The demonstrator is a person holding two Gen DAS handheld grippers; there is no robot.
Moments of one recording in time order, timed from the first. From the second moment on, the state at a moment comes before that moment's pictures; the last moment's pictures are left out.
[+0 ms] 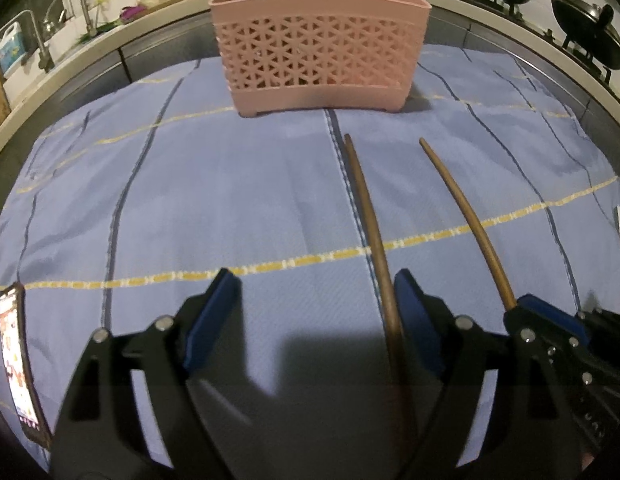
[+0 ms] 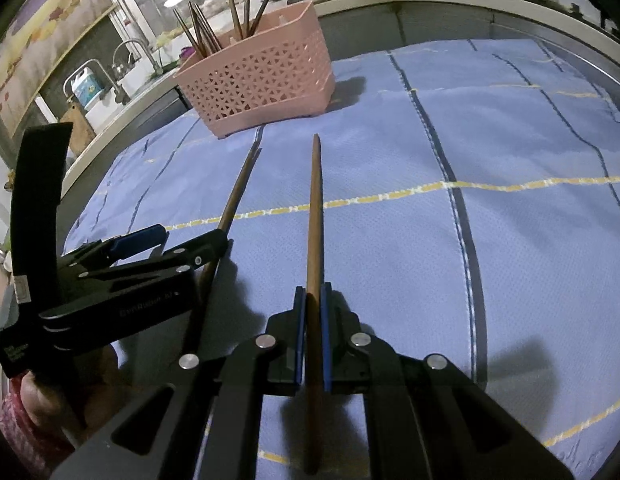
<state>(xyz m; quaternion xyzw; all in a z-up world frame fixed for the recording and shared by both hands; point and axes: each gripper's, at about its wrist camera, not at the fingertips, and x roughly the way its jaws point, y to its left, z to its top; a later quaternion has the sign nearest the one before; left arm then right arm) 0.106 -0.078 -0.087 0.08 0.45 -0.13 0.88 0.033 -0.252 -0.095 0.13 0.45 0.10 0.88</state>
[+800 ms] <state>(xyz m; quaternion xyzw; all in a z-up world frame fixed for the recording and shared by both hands) 0.136 -0.034 -0.005 -0.04 0.39 -0.25 0.89 0.083 -0.231 -0.015 0.12 0.39 0.26 0.88</state>
